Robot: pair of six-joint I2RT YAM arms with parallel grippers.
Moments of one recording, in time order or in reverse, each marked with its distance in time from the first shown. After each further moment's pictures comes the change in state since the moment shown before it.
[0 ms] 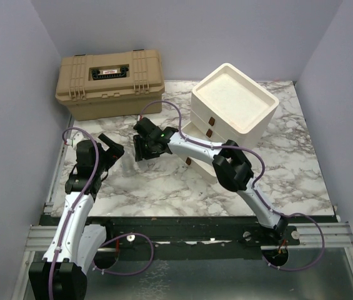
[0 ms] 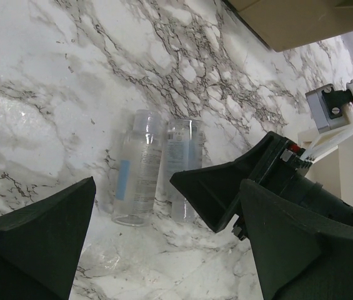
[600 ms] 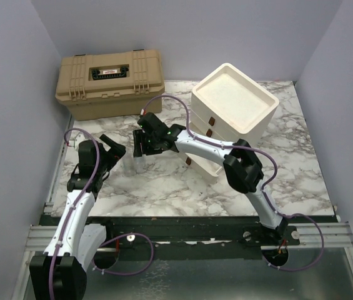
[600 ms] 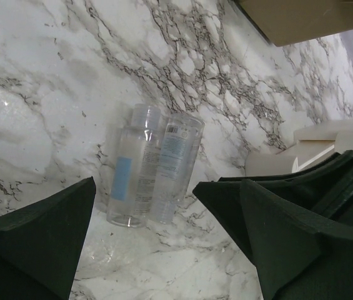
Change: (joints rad) left arm 0.000 0.035 -0.042 0.055 0.030 -0.059; right arm -0.005 -0.141 -0.111 0.068 -0.031 0.025
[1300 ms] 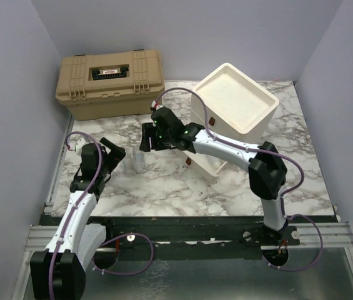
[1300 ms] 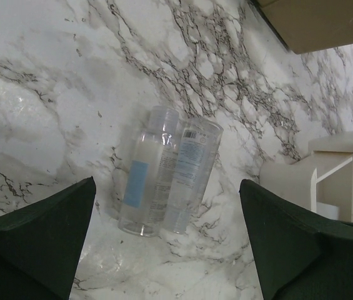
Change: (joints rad) left arm -0.032 0.007 -0.053 0.057 -0.072 -0.017; right arm -0.029 -0.288 -0.261 0.109 0.046 -0.035
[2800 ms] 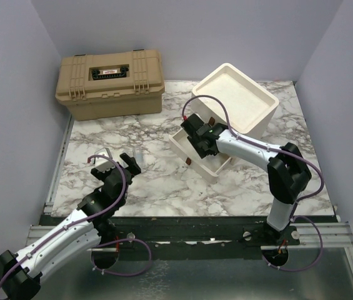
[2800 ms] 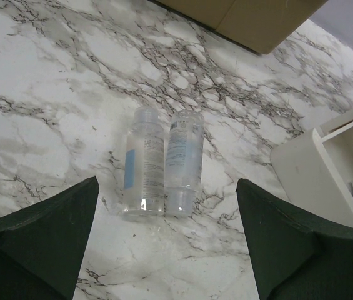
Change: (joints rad) left arm -0.694 -0.270 -0.135 -0.002 -0.774 0.096; right arm -0.157 -0.138 -0.282 -0.344 0.505 -0.529
